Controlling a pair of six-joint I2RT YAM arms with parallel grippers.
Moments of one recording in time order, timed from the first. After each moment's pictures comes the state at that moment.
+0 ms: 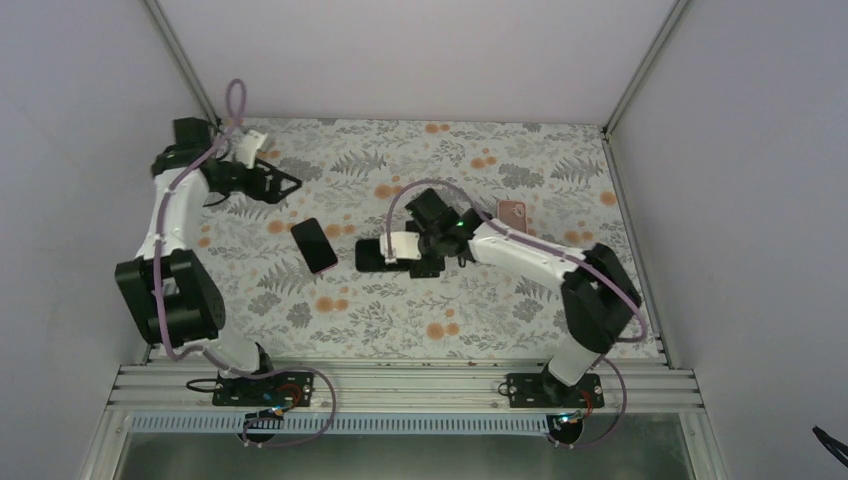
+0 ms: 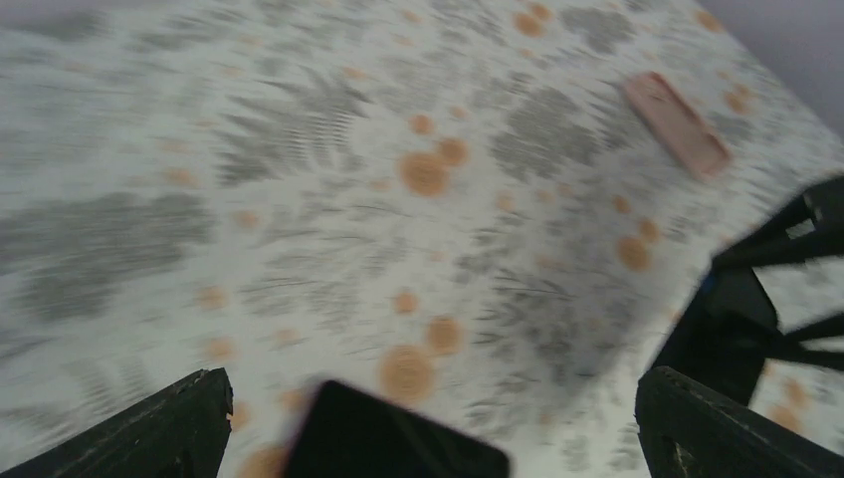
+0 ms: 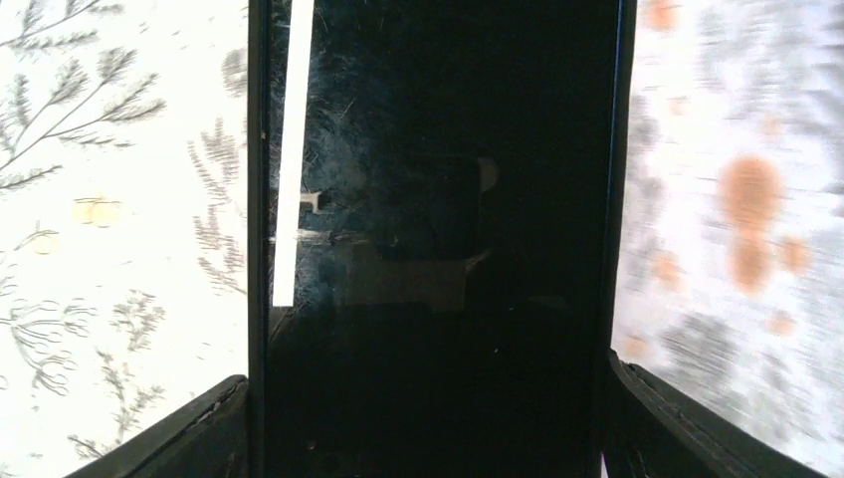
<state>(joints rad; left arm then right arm) 0.29 1.56 1.39 -0.85 0.83 0.54 0.84 1.72 1.20 -0.57 -0.10 -0.91</state>
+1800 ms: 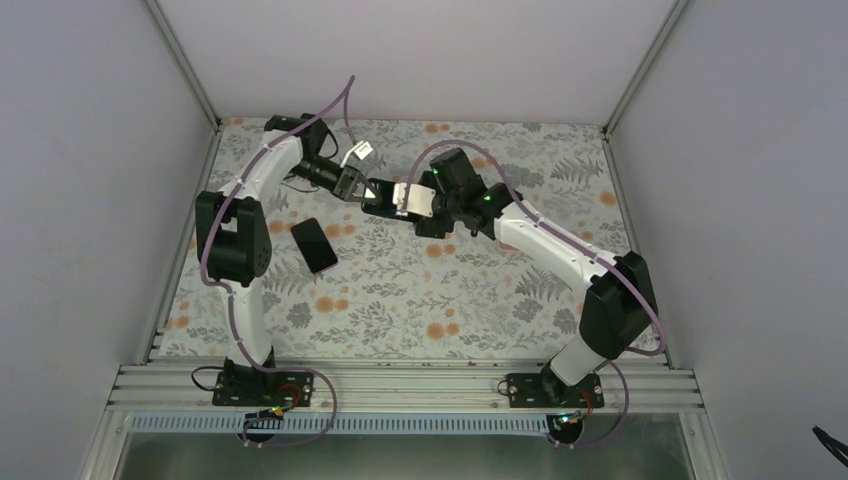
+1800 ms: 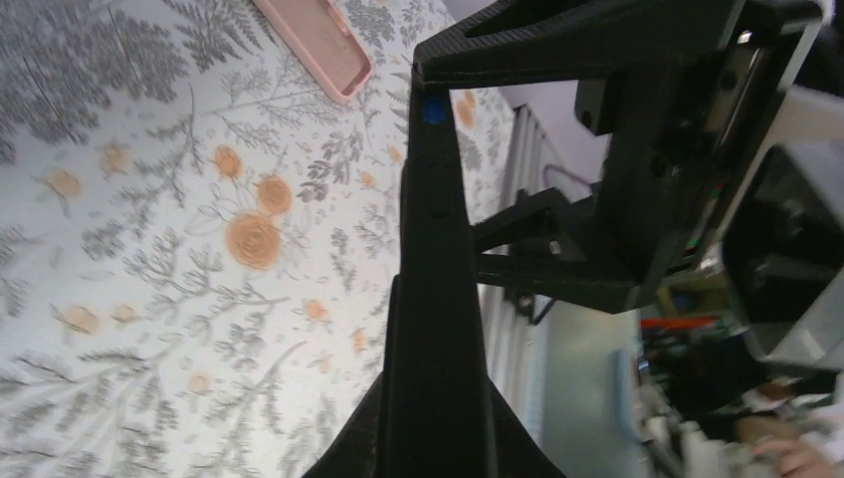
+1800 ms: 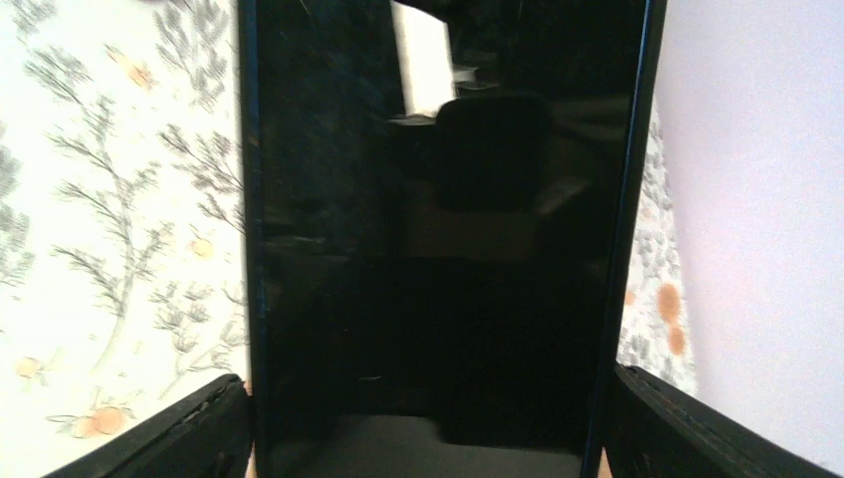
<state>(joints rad) -0.20 2.05 1.81 -1.39 1.16 0.58 0.70 1.61 1.32 -0.50 -0.03 -0.90</state>
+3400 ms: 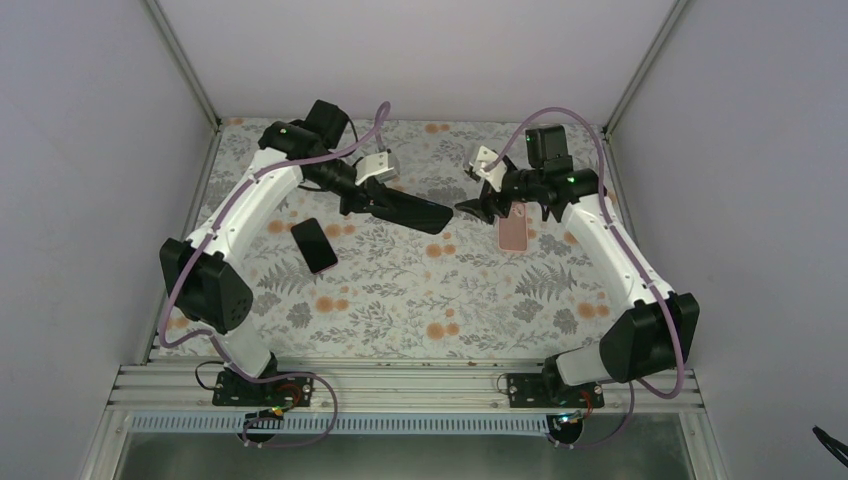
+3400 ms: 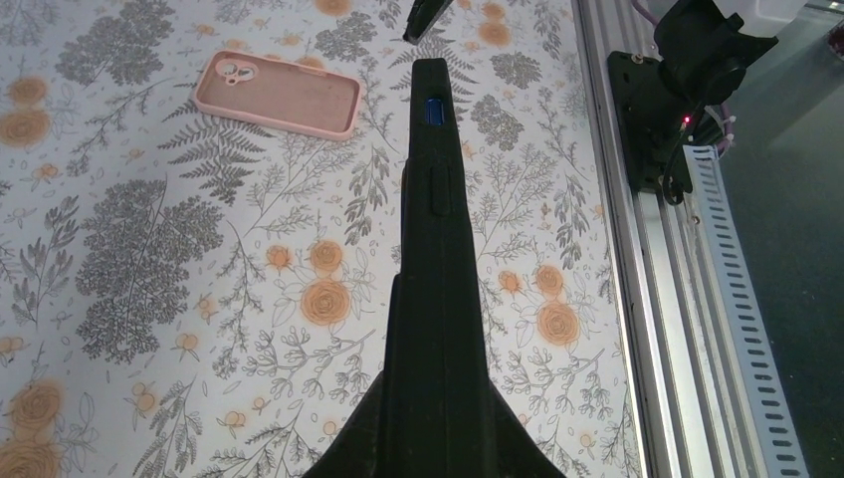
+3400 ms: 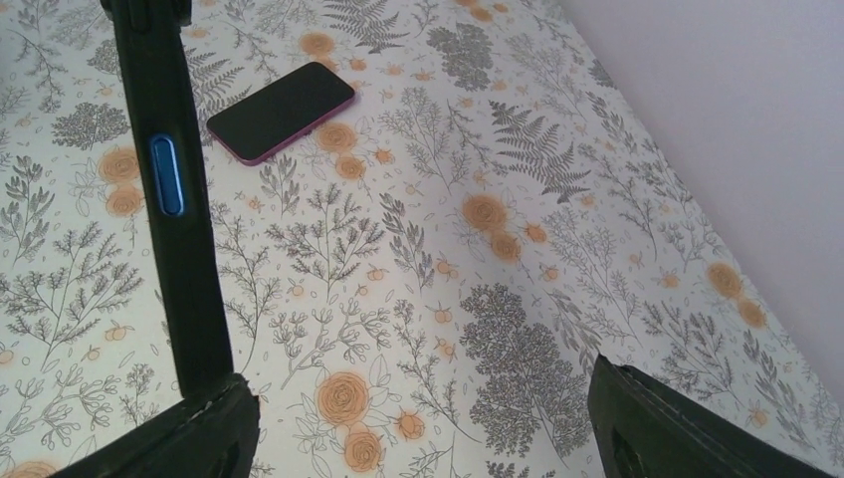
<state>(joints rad) -0.40 1.71 1.74 -1.22 0.84 0.84 0.28 1.42 1.34 -0.70 -0.67 -0.81</state>
